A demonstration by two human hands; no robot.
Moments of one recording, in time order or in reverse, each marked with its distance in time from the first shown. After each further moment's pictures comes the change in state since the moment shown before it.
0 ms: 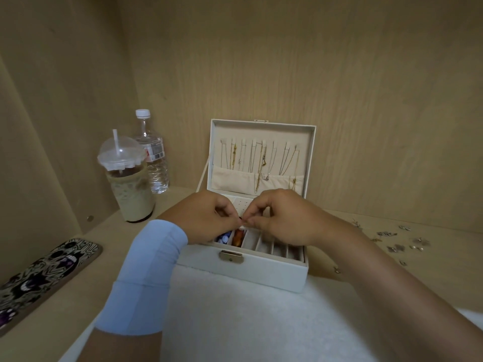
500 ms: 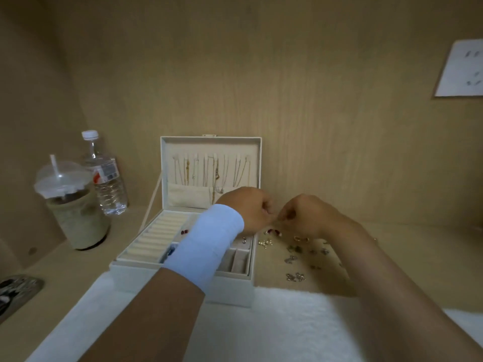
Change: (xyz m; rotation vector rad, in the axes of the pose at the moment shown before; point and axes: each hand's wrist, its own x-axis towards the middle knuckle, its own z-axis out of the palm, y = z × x) left_hand 0.084 0.117 0.075 0.293 -0.067 0.208; right_hand -0.033 0.121 -0.059 -0.223 0.070 0.464
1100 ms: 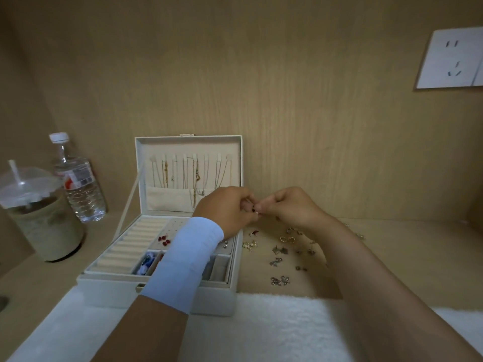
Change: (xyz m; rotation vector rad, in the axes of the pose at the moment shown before) left_hand 0.011 -0.011 0.020 -0.138 0.199 0.012; right_hand 0.004 0.004 0.003 0.821 0.092 -0.011
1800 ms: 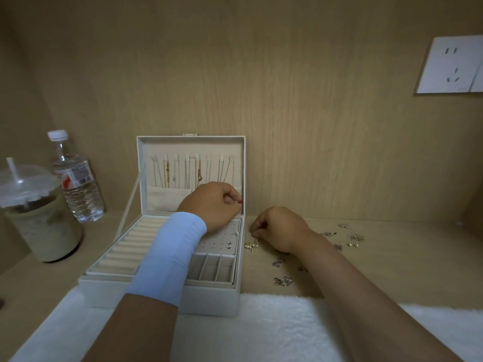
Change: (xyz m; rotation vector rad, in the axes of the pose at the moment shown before) left_hand 0.000 -0.021 -0.023 -0.120 0.011 -0.157; right_hand 0.009 0.027 0.031 -0.759 -0.082 -0.119
